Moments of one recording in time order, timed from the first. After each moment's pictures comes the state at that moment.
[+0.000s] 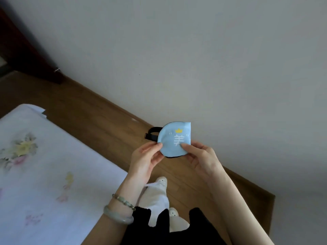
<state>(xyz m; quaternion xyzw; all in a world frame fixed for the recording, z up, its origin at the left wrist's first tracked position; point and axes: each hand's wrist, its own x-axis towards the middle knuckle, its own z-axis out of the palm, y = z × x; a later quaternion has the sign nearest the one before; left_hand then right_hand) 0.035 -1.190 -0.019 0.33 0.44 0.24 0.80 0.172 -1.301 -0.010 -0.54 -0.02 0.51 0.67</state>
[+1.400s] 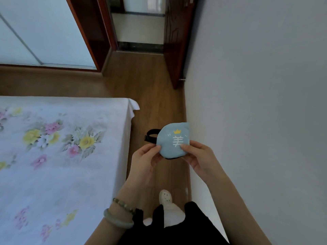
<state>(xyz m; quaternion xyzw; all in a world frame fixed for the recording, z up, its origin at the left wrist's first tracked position) 0.050 -0.561 -0.039 0.12 0.53 0.62 0.56 0.205 -0.495 -0.019 -0.48 -0.28 0.75 0.36</state>
